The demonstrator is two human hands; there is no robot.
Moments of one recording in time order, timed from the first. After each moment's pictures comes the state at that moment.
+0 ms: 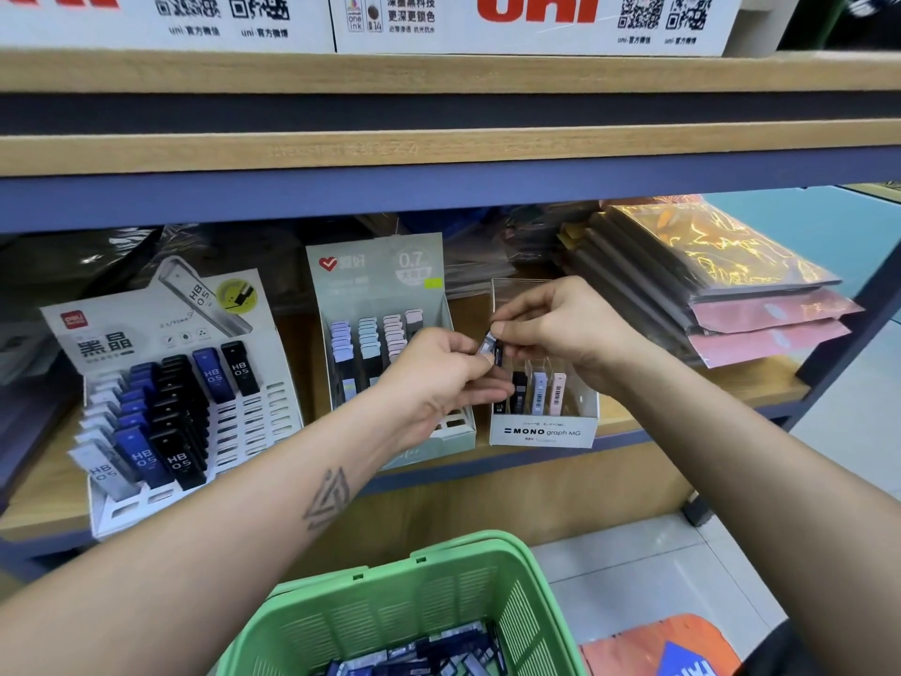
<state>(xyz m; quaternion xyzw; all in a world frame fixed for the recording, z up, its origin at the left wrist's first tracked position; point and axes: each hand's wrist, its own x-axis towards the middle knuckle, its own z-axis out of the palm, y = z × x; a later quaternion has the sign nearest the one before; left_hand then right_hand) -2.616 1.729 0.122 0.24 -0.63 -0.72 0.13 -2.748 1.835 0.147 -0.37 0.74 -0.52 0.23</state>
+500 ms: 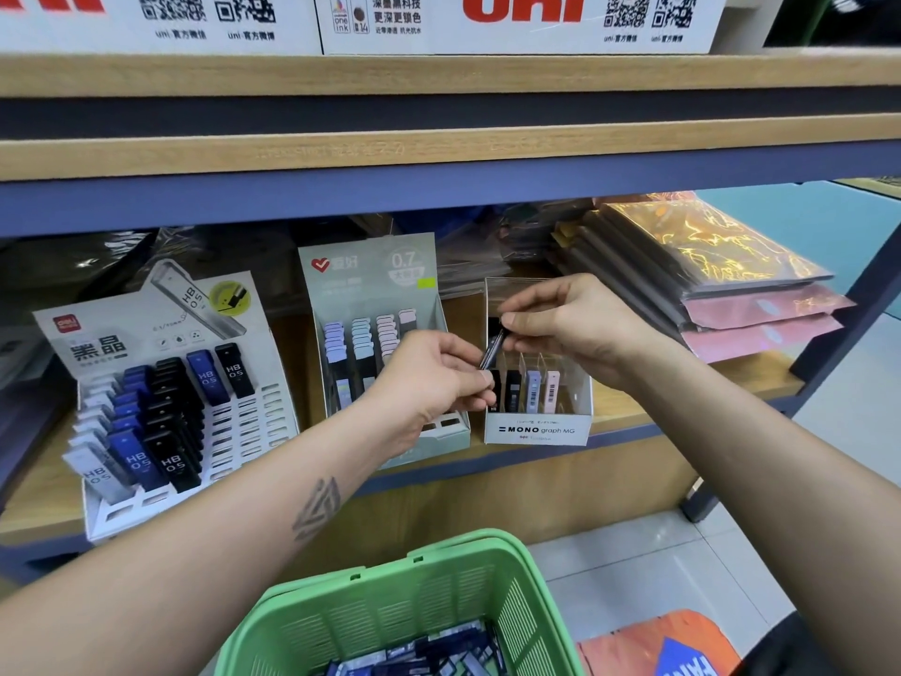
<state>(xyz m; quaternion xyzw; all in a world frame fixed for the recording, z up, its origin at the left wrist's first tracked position) -2.608 1.732 0.122 0.26 -0.69 -0.66 0.14 -2.756 1.848 0.150 -0.34 0.68 -0.58 0.27</state>
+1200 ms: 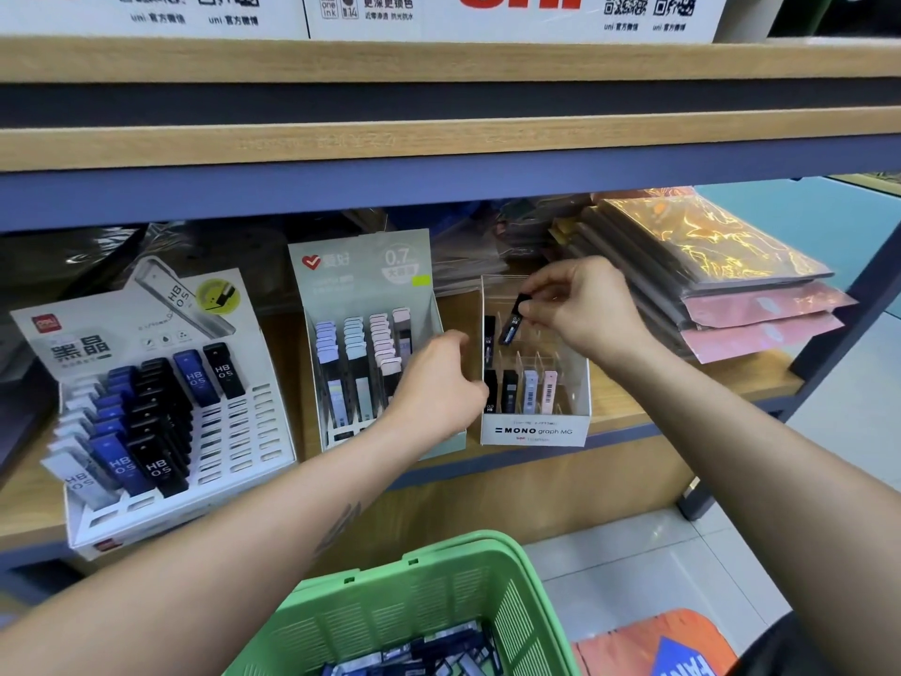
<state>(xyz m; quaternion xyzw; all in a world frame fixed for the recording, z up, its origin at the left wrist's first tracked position) -2.625 1.741 0.111 0.27 -0.87 -0.39 0.15 -2.779 1.841 0.139 -0.37 0.80 -0.47 0.00</state>
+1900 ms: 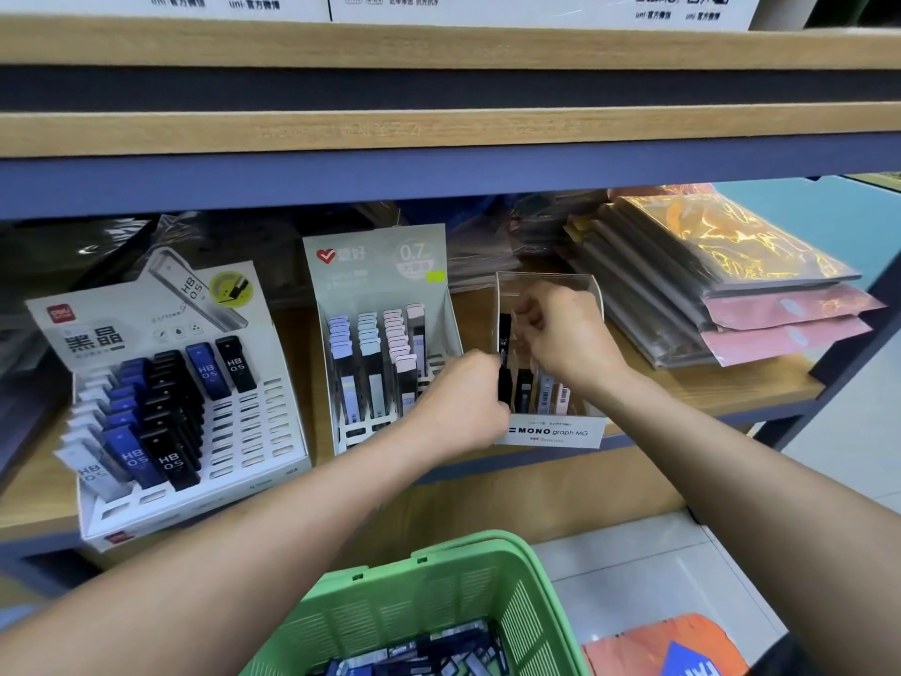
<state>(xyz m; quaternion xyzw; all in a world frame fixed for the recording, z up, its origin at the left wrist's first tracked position) -2.631 1.738 0.097 0.20 -0.95 -0.25 0.07 -2.771 1.813 0.104 -0.43 0.84 -0.33 -0.08</state>
